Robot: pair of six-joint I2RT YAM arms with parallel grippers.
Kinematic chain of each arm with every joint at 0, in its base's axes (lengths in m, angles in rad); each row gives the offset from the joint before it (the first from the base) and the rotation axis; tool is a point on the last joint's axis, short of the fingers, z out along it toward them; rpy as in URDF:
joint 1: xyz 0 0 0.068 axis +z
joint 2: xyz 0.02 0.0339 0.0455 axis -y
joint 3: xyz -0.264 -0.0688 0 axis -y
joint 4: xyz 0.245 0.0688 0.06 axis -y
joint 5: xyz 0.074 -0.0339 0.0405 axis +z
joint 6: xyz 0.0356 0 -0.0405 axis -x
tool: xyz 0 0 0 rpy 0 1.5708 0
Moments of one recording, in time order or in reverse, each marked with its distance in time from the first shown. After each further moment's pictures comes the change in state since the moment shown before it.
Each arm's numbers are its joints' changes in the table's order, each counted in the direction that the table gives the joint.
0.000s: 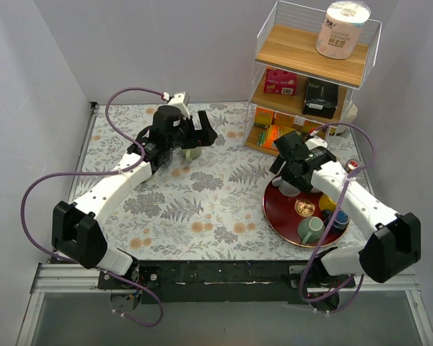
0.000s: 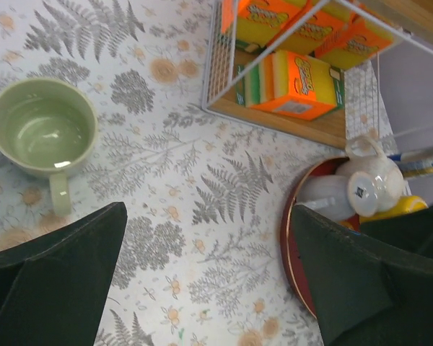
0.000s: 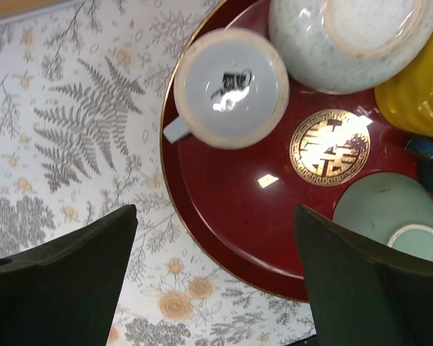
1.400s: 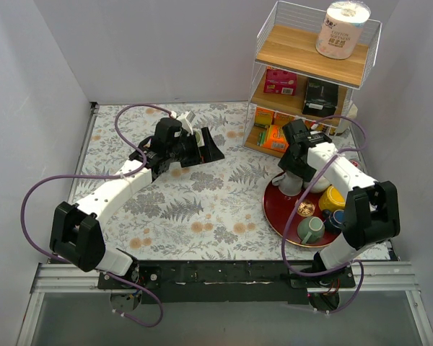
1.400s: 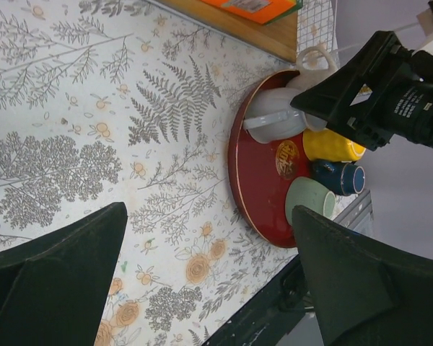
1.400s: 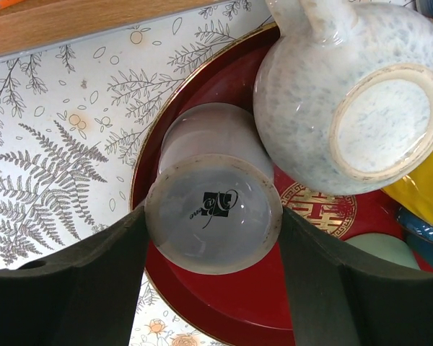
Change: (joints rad) left arm 0.000 0.036 -0.135 -0.024 -0.299 0.154; right arm -0.210 -0.283 0.103 0.086 0.077 0.179
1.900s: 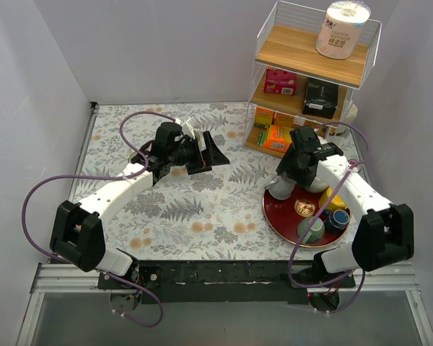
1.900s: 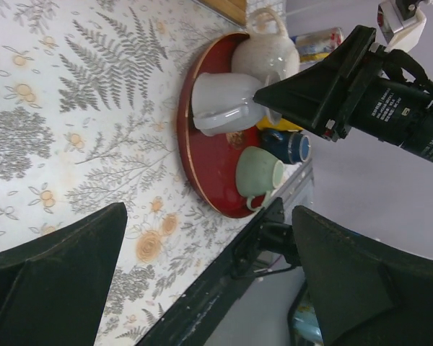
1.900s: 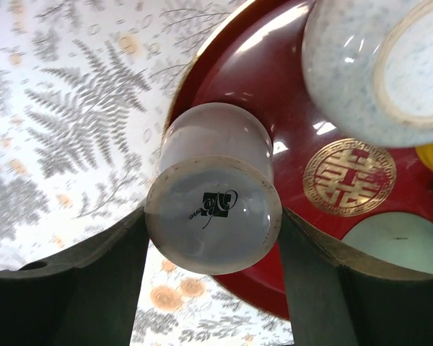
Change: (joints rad) left arm 0.000 0.000 -0.073 0.072 -0.162 0.117; right arm -0.007 0.159 -0.110 0.050 0.181 0.058
